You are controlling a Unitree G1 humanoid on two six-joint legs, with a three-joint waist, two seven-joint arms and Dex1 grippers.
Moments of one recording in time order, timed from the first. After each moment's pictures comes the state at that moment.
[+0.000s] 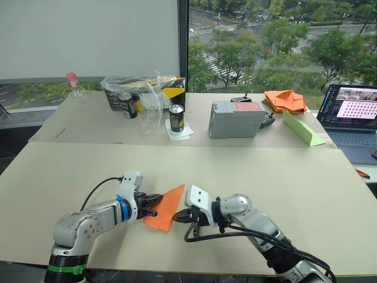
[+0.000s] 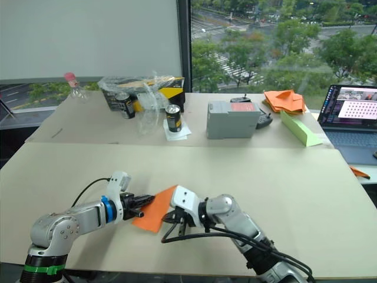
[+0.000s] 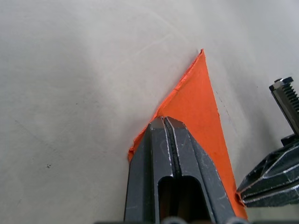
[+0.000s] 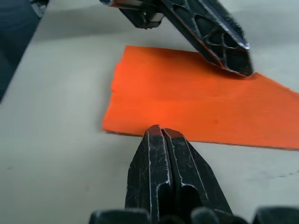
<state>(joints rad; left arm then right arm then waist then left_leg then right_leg) -0.20 0.46 0.14 -0.29 -0.73 1.14 -0.38 -0.41 -0.32 0.50 -0.10 0.07 0.49 0.99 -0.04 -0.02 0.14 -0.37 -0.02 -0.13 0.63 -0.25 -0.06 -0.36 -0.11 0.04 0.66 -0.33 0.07</state>
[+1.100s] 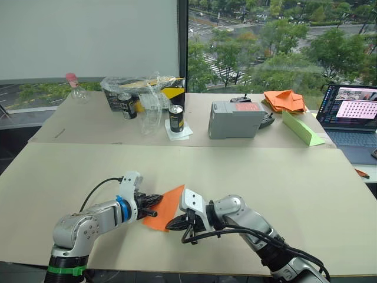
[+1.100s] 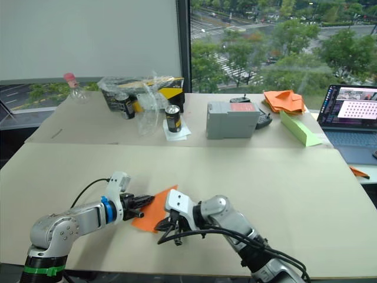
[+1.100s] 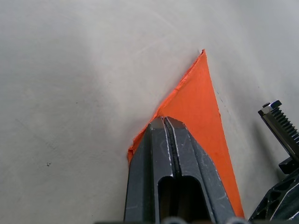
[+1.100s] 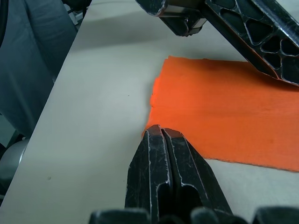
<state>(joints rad) -0.19 0.45 0.14 -0.30 -0.74 1.14 -0.36 -0.43 -0.29 0.54 -0.03 0.10 0.48 1.05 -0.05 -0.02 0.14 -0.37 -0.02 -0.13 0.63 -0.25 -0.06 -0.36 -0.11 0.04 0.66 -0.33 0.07</state>
